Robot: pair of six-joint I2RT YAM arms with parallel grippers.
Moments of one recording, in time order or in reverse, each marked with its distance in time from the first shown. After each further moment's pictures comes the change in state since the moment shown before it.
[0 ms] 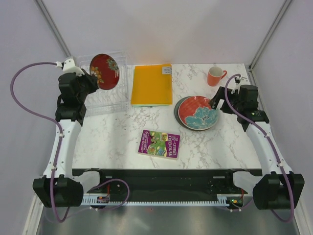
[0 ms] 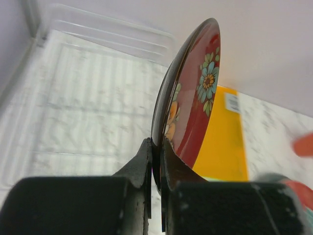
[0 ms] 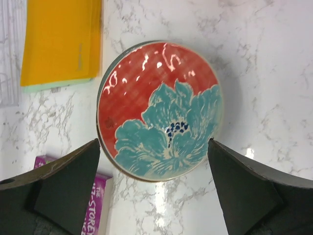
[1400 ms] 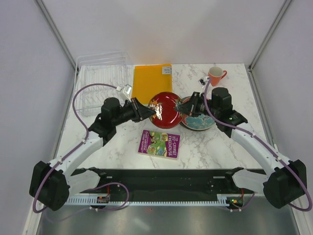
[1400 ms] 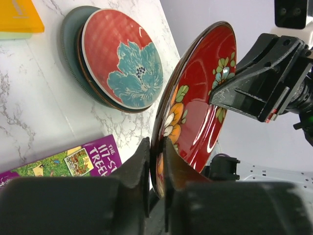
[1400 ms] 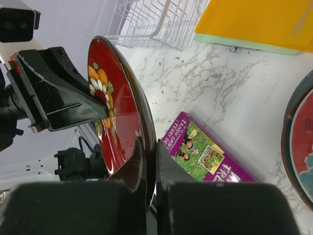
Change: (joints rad) left arm -0.540 -0.042 -0.447 0.366 0.478 -0.496; right arm 0.424 0.037 -0.053 0.336 -0.285 0.328
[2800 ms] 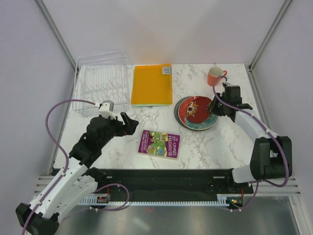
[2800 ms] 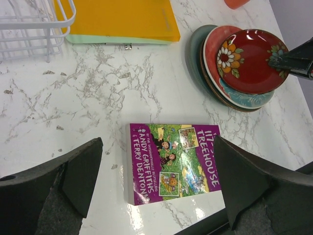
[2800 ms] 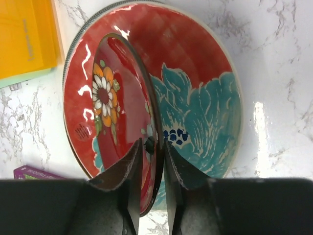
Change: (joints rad) left arm -0.023 -0.457 -0.114 -0.464 -0.494 0.313; right arm -0.361 0.258 0.034 -0.233 0.318 -0.219
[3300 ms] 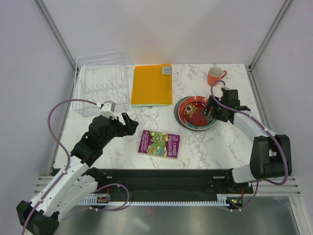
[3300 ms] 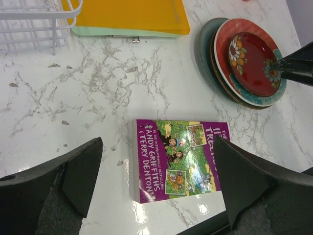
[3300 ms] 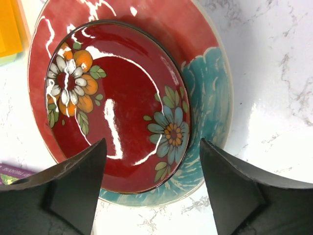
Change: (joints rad) left arm 0.000 0.025 -0.008 -0.008 -0.009 0.005; right arm 0.003 0.016 -0.056 -0.014 0.038 -0.016
